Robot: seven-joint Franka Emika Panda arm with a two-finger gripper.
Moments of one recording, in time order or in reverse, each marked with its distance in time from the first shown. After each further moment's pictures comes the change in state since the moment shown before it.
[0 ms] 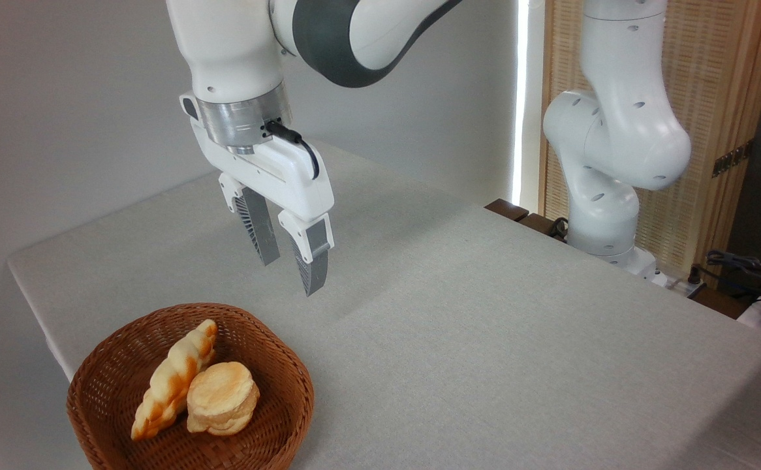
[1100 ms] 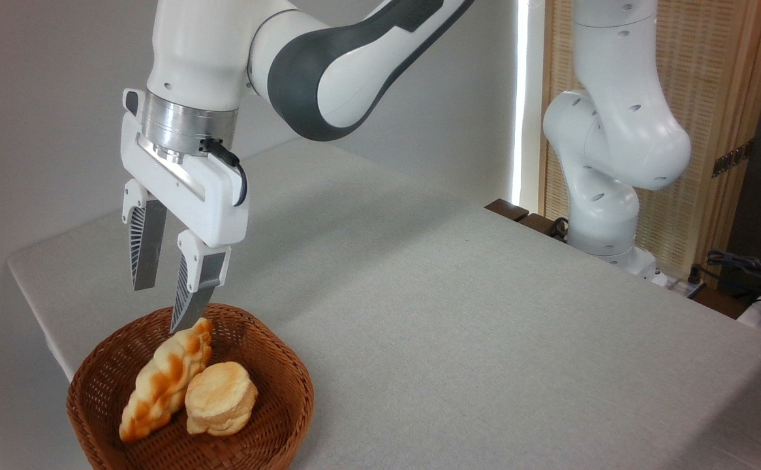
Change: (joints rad) arm 0.000 0.093 -0.043 -0.012 -0.041 0.560 -0.021
